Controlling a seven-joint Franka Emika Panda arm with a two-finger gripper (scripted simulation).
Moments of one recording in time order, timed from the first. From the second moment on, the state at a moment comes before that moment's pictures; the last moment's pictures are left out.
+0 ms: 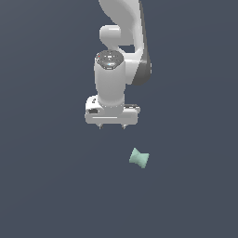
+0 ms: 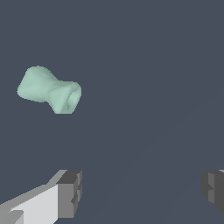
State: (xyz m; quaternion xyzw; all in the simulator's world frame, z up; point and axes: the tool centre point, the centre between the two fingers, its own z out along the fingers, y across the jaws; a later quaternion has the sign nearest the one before) arm 0.007 -0.029 0.182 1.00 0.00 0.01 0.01
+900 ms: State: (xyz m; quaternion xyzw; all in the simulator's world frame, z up) arm 0.011 0.008 0.177 1.00 0.05 0.01 0.01
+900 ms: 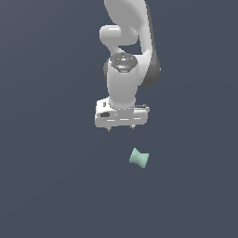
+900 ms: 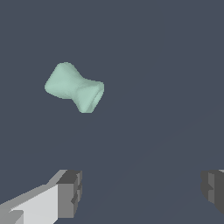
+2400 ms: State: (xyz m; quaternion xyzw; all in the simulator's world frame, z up) arm 0.075 0.072 0.124 0.91 0.42 0.00 0.01
